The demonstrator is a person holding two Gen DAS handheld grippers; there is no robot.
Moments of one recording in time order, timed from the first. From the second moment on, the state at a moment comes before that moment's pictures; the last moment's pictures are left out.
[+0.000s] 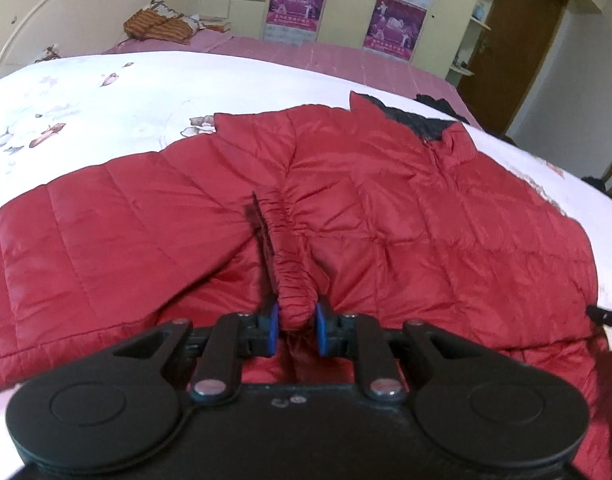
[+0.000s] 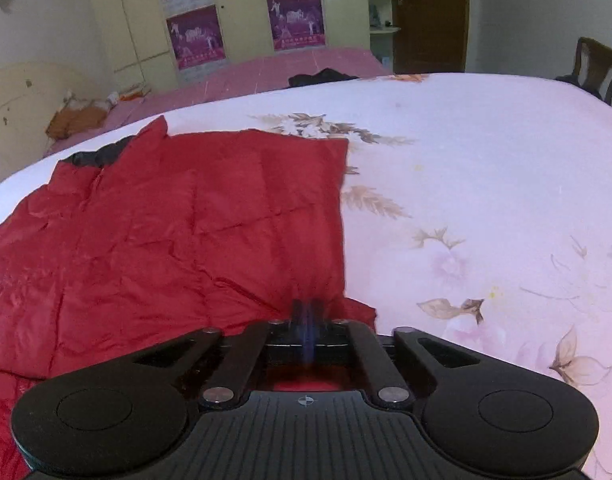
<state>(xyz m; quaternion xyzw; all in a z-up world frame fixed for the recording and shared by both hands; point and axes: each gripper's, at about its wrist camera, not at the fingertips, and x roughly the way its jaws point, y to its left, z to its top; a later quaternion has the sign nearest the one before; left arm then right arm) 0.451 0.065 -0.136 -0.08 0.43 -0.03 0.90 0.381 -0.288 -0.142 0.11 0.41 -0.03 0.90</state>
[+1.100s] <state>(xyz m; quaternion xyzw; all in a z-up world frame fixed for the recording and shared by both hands) 0.476 0.017 -0.120 0.02 0.38 -0.07 0.92 0.441 -0.282 -0.120 0.05 0.40 0.00 0.92</state>
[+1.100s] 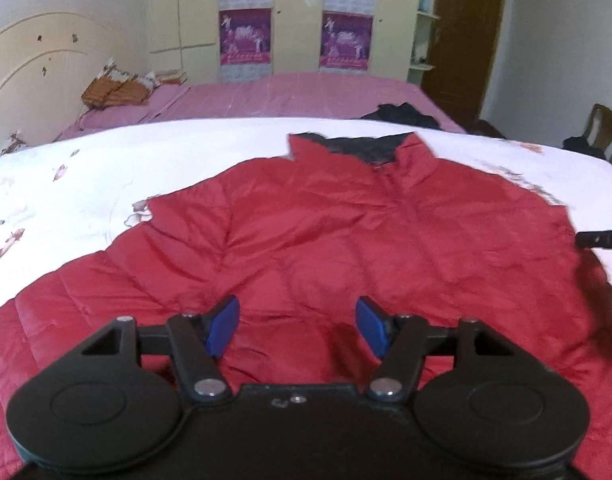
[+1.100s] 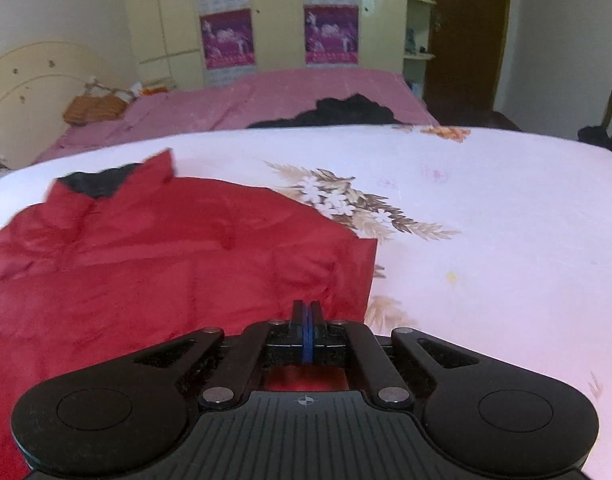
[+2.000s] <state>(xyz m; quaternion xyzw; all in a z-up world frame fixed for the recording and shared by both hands) 0.412 0.063 -0.122 0.00 0.38 0.03 0.92 0.354 -0.255 -0.107 0.05 0.40 -0.02 0.91</state>
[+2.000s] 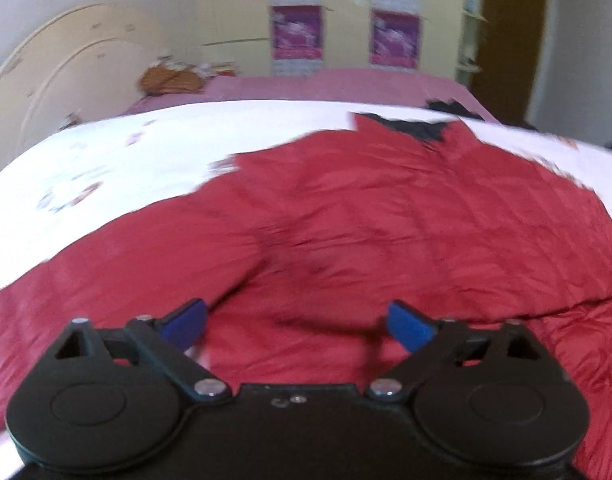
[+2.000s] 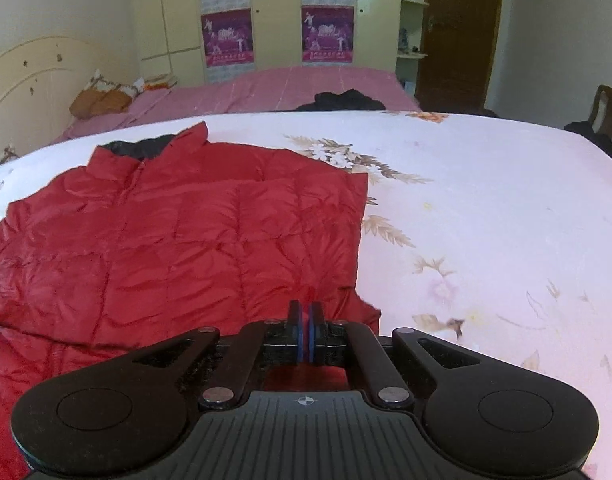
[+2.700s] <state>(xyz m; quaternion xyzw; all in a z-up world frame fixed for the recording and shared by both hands) 0.248 0.343 -0.159 -0.51 0.19 0.28 0.79 0.357 -0.211 -0.090 0.06 0.38 0.00 0.92</state>
